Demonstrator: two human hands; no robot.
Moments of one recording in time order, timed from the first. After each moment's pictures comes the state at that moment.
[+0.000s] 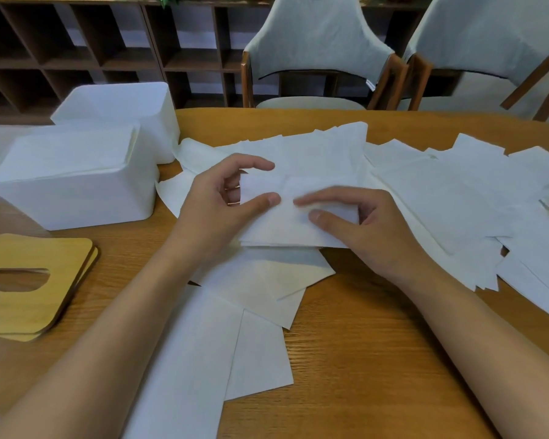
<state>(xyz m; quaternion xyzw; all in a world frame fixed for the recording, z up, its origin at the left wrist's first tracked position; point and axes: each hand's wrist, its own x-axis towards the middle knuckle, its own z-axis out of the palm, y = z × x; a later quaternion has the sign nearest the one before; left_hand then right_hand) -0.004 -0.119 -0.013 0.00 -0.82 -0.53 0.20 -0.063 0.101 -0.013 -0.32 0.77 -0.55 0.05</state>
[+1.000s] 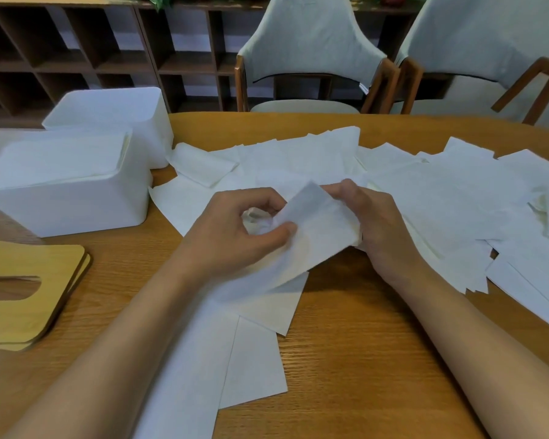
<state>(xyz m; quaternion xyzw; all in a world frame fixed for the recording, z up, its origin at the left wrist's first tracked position) 0.000 -0.103 -0.010 -0.08 -0.88 -0.45 0.12 -0.071 0.109 -0.015 -0.27 0.75 -0.60 0.05</state>
